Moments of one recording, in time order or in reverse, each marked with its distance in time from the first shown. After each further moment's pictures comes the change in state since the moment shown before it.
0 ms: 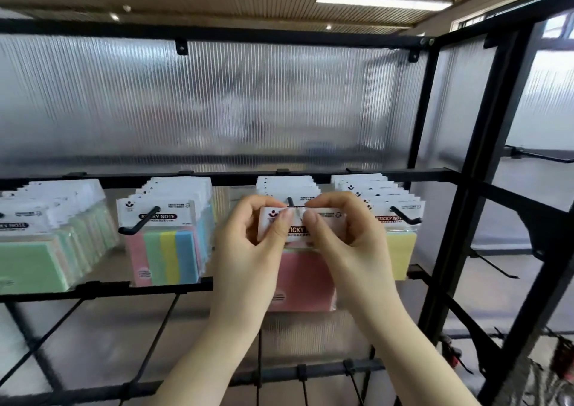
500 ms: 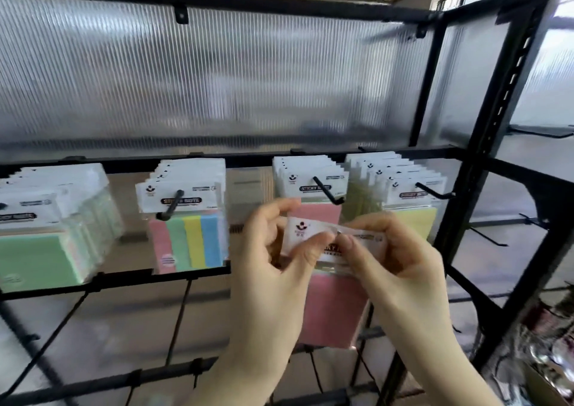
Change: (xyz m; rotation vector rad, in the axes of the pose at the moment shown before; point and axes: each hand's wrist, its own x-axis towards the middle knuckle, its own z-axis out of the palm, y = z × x) left_hand -0.029 -0.005 -0.039 -0.116 -0.068 -0.046; right_hand -0.046 -0.021 0.017 -0.109 0.067 0.005
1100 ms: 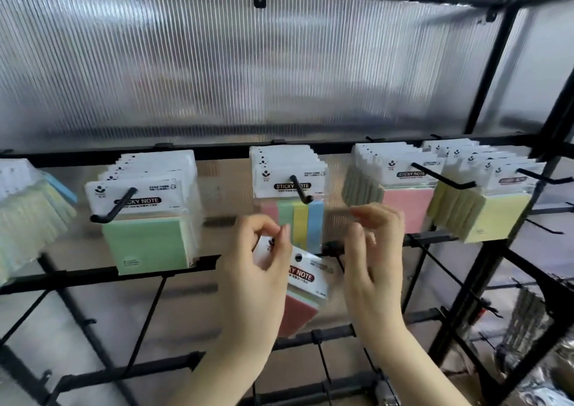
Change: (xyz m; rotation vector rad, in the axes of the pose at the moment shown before) left_hand 0.023 -0.046 -0.137 0.315 0.128 0.269; right_hand -0.021 0.025 0.150 -0.131 0.184 -0.082
